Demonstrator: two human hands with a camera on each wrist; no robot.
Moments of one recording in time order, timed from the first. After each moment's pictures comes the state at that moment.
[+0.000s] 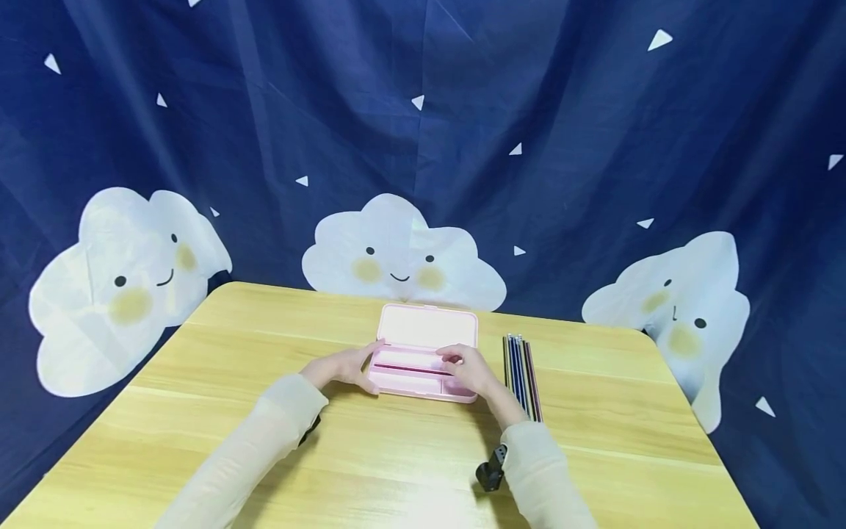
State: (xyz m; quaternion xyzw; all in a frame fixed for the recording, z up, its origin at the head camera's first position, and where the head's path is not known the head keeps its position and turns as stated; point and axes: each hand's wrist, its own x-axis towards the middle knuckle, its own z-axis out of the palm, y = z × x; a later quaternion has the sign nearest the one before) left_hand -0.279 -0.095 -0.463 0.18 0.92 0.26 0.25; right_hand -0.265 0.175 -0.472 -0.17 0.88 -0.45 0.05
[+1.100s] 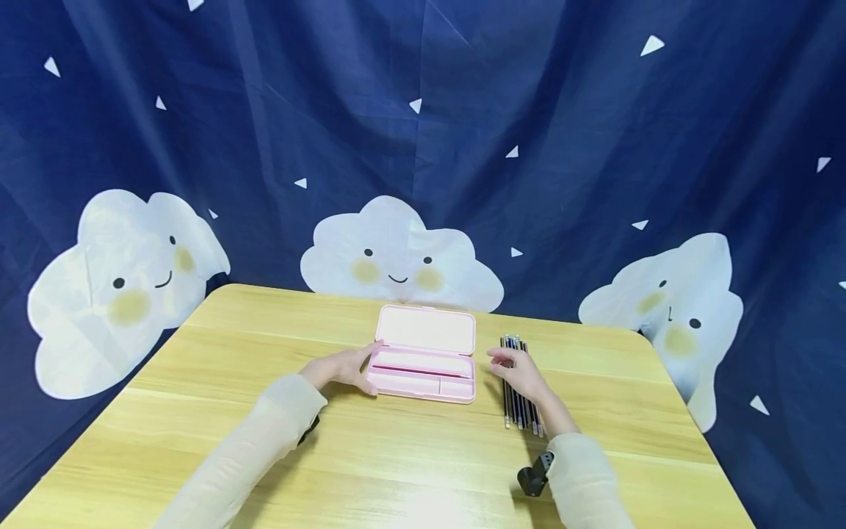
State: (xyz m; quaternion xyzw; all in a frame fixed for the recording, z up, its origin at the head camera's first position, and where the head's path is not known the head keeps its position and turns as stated) left_hand -0.279 -0.094 -0.463 0.17 0.92 0.25 0.25; right_hand -0.253 0.262 -0.467 -0.17 0.89 -0.43 -0.01
